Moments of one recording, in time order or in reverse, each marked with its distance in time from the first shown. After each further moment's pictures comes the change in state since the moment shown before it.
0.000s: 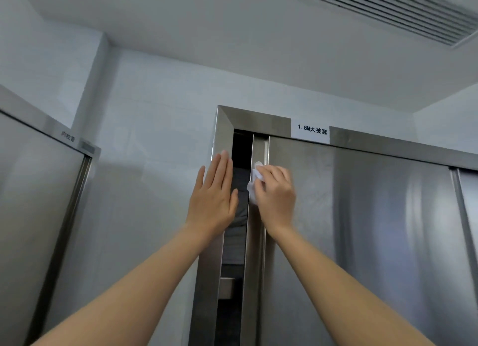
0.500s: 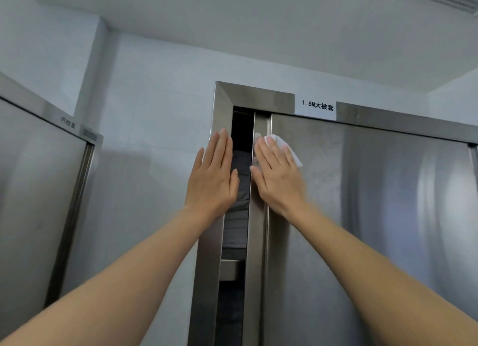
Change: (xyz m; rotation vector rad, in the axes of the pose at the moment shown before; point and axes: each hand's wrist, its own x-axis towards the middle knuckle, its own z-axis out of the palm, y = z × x) left_hand -0.002 0.002 -0.001 -0.013 0.014 -0.024; right_hand -0.006 0.032 0.000 -0.206 -0.436 -0.222
